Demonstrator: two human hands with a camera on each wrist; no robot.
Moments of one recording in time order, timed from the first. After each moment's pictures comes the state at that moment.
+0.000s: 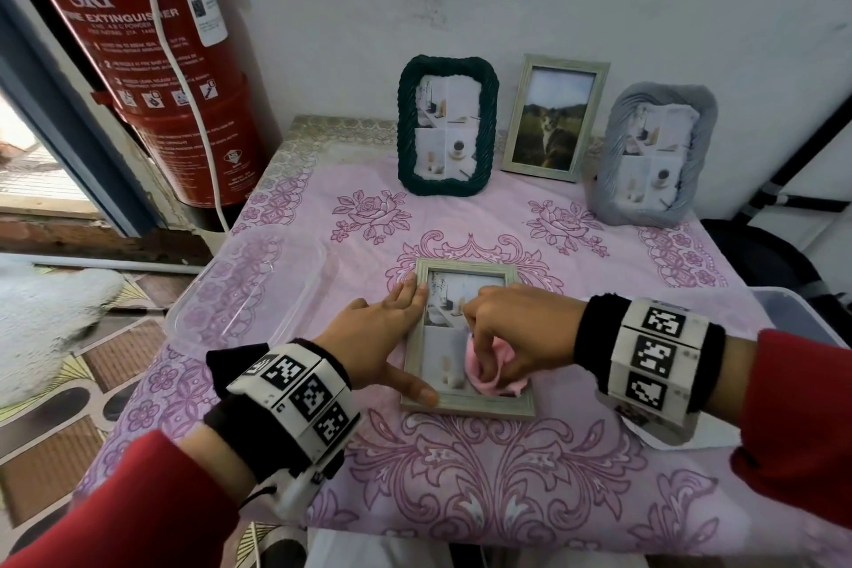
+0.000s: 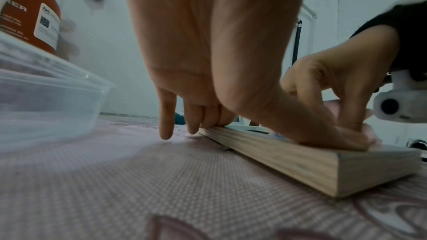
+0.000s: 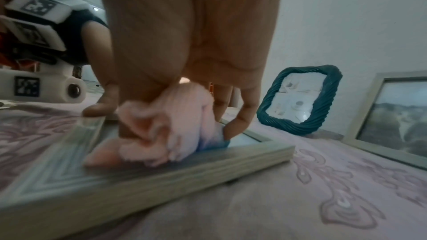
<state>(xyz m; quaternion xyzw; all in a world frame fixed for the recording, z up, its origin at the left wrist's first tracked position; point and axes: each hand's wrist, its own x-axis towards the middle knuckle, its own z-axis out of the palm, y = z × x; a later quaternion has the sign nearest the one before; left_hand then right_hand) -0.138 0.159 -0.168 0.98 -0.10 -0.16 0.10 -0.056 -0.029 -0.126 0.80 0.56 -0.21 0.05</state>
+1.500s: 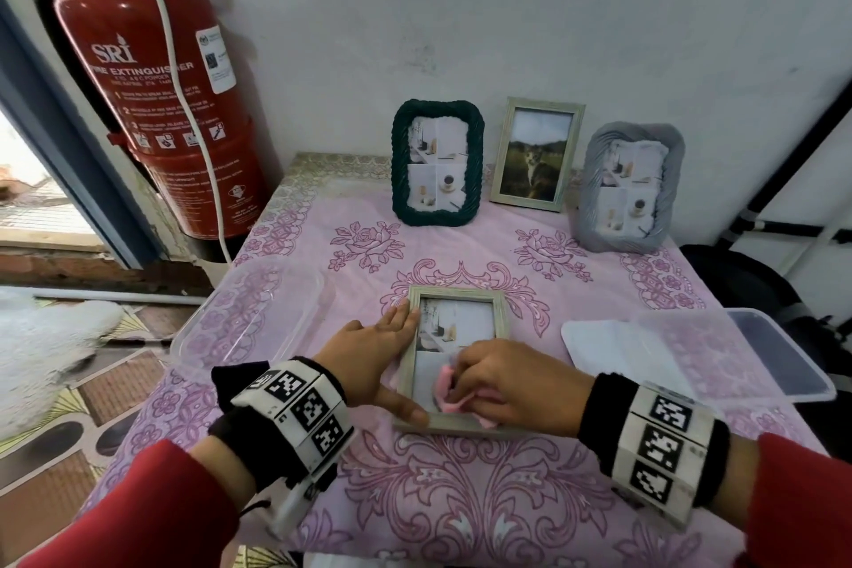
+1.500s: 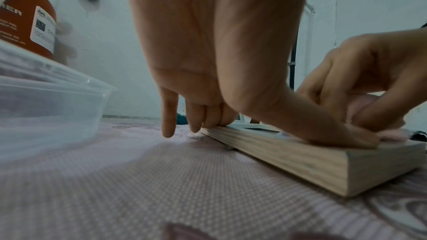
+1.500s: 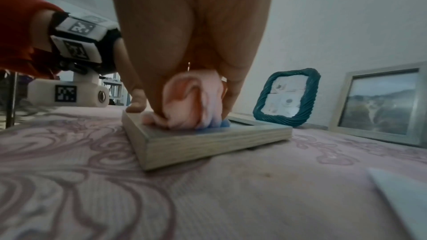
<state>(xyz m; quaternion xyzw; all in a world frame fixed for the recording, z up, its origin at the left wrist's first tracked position) -0.137 0.158 -0.162 0.98 -0.11 -0.16 0.08 -0.086 -0.049 -0.144 0.81 0.55 -0.17 -0.10</state>
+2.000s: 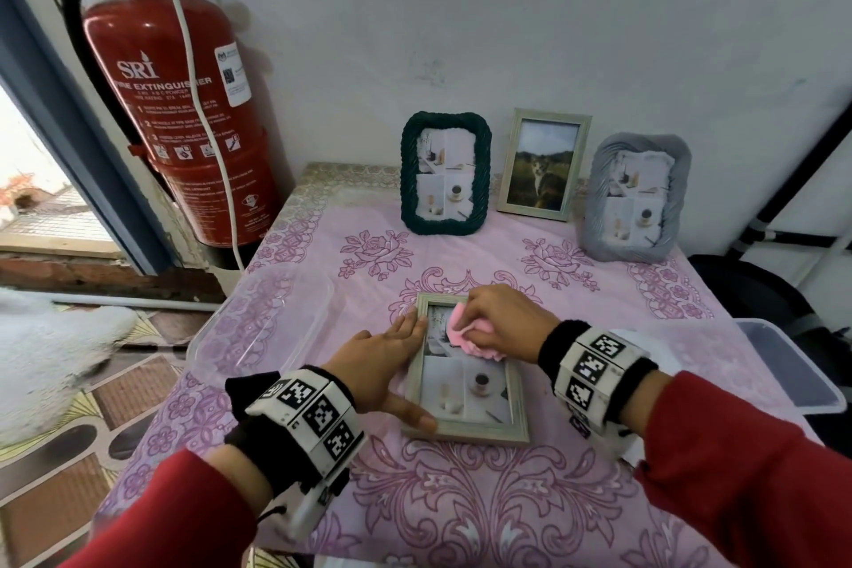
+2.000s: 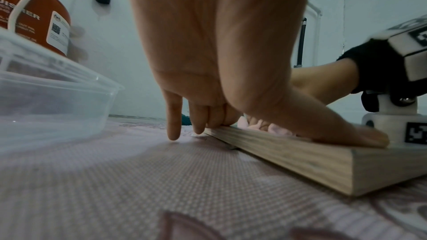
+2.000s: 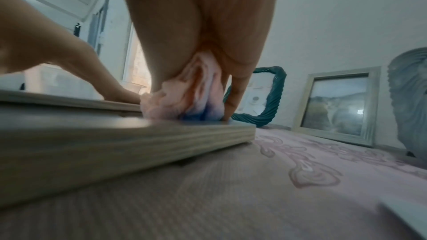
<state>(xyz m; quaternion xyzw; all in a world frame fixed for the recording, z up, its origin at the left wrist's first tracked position) -0.138 0.158 -0.162 0.98 -0.11 -0.16 0.11 -0.028 -0.019 -0.148 0.88 0.45 -0.11 -0.11</state>
